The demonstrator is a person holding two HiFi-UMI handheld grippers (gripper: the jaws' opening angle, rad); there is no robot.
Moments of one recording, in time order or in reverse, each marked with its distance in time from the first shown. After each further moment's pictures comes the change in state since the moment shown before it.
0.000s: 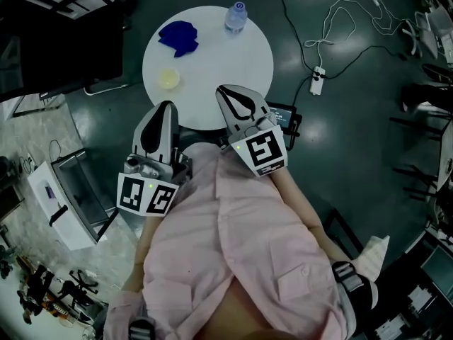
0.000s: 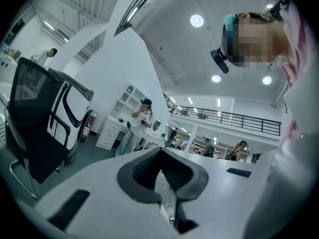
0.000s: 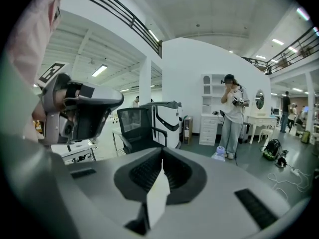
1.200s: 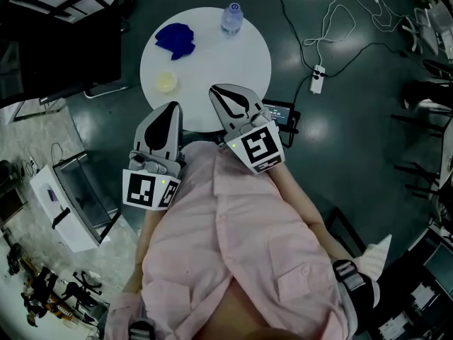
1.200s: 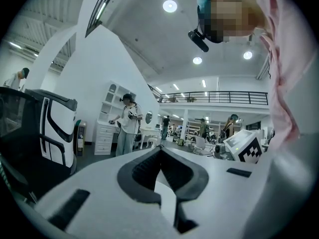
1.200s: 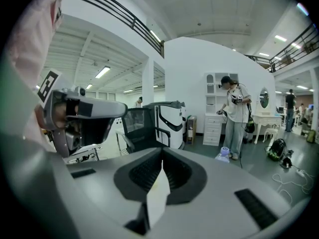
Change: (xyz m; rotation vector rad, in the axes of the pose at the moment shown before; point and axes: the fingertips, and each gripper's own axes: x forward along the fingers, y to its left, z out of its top) left arm 0.016 -0.010 -0.027 0.282 0.108 -0.091; right arm 0.009 -0.002 -0.001 0.000 -0.003 0.049
